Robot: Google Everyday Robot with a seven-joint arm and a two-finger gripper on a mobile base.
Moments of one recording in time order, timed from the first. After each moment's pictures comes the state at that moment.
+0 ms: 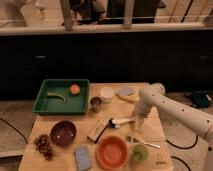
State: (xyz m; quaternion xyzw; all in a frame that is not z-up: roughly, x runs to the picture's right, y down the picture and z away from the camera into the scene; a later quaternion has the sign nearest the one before) arm 0.199 0.195 0.870 -0.35 -0.05 0.10 0.93
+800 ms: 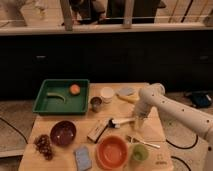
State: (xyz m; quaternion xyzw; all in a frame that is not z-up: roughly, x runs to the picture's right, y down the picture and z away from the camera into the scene) arm 0.198 0.195 0.871 -0.35 -0.05 0.09 0.93
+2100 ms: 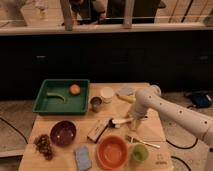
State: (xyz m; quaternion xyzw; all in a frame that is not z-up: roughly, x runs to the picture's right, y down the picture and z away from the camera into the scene) arm 0.166 0.209 0.862 -0.35 -0.13 -0.06 0.92
